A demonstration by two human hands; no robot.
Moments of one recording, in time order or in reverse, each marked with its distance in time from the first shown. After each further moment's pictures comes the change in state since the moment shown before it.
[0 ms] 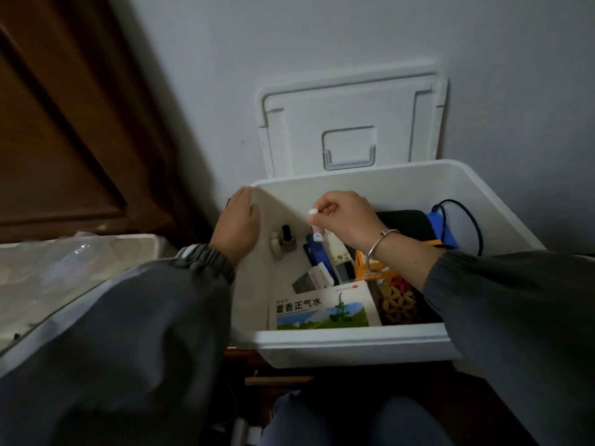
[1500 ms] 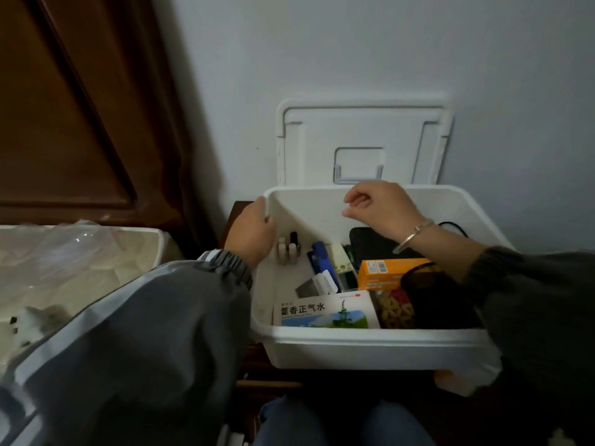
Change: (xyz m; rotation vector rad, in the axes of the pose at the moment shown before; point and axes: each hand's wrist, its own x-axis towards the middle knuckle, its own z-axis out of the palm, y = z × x) left_hand -0.014 -0.002 -0.004 -0.055 0.044 -0.115; right_hand 0.004 -0.019 -0.047 -0.341 0.055 -0.136
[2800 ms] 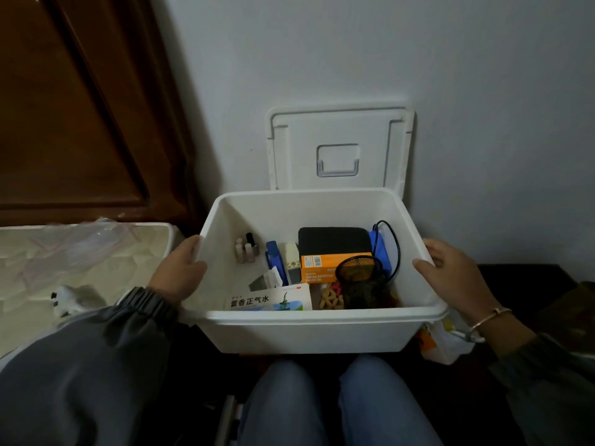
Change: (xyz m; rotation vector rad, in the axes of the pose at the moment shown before) left_hand -0.131 -0.035 -0.084 0.034 -0.076 -0.240; right_hand -0.194 0.046 -0.046 0.152 0.161 0.352
